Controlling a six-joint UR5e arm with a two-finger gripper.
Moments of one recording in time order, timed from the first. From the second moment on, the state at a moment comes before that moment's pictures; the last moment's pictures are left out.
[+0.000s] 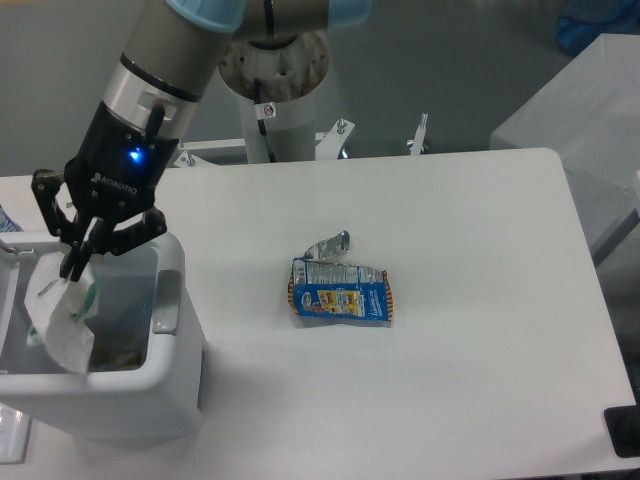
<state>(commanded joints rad) 2.20 -1.71 -1.55 -0.85 0.98 -0.13</state>
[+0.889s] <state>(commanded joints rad) 2.45 -1.57 -1.67 -0.86 1.11 0.13</state>
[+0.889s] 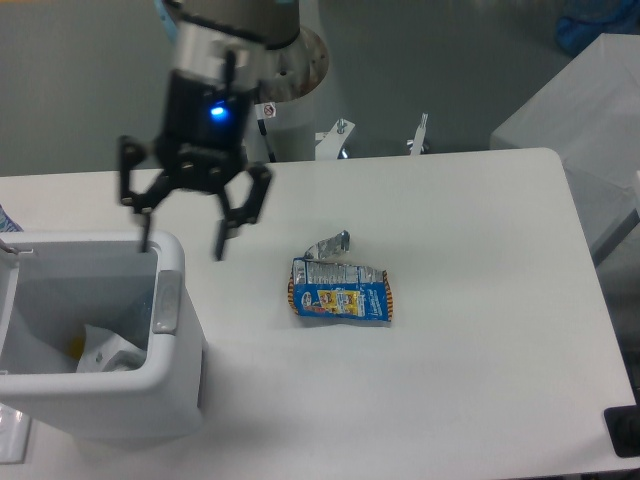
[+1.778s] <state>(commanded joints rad) 2.52 -1.72 -1.90 -0.86 1.43 0.09</state>
